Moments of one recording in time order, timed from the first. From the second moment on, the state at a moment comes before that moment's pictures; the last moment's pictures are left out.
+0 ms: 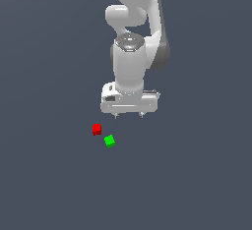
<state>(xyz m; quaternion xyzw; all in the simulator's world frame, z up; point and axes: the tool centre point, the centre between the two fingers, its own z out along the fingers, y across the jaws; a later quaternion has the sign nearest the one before) 0.022 0.012 0.181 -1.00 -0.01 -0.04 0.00</state>
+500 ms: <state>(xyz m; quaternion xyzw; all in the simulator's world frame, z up) 0.019 -0.002 0.171 -1.00 -0.02 -0.03 0.00</state>
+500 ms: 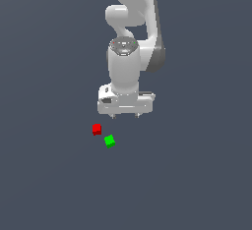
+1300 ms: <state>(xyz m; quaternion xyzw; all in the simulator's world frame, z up) 0.001 -0.108 0.096 -1.00 -0.07 -0.01 0.00</state>
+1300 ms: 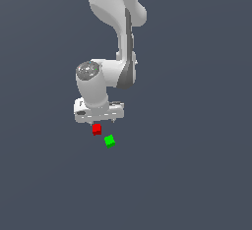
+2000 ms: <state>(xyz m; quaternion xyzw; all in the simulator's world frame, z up) -0.001 -0.146 0.070 -1.00 -0.09 0.00 0.00</state>
